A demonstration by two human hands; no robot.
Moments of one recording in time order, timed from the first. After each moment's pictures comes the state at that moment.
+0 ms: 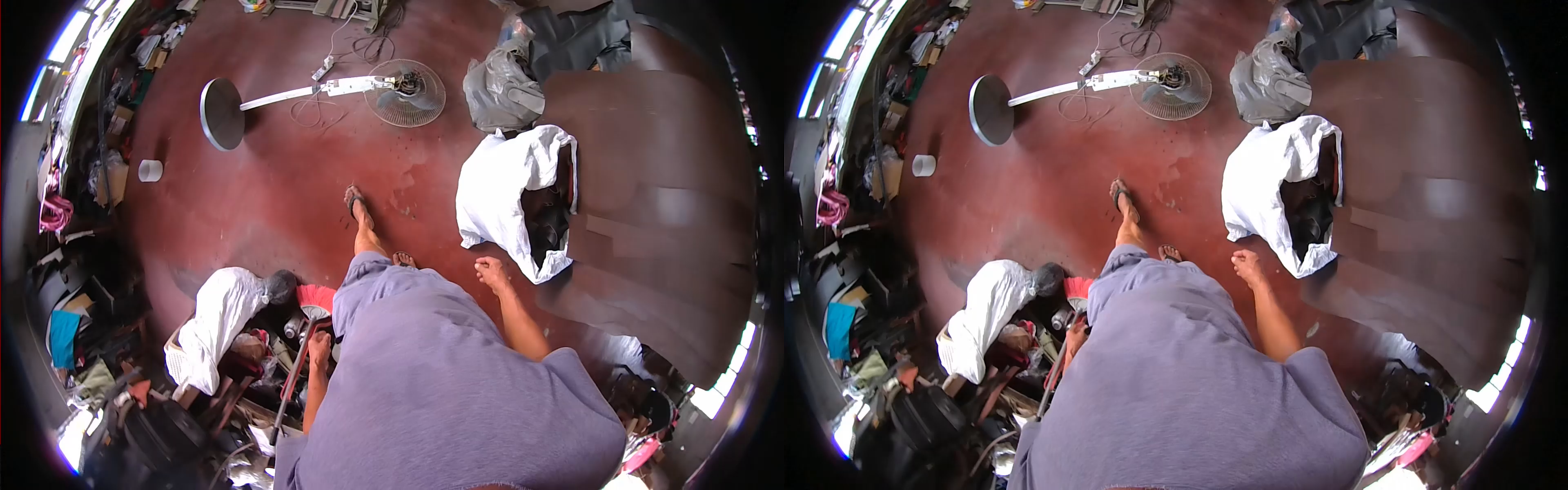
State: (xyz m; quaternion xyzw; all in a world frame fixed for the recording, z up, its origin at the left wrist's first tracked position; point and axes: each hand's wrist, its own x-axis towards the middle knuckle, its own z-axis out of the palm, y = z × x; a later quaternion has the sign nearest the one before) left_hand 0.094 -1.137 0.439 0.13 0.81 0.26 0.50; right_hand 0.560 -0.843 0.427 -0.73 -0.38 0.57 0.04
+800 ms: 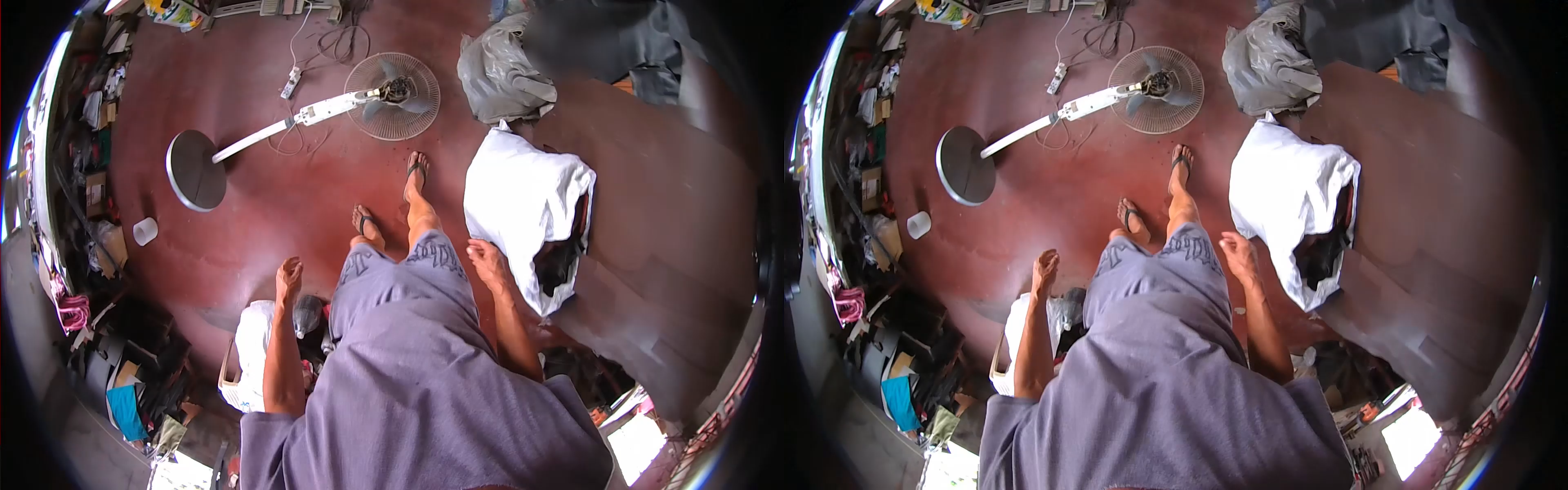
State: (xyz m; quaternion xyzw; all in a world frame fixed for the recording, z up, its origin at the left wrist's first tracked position) left_hand -0.088 -0.632 0.401 0.32 0.79 0.12 0.51; right_hand 0.439 -0.581 0.441 -0.75 -0.40 0.51 0.11
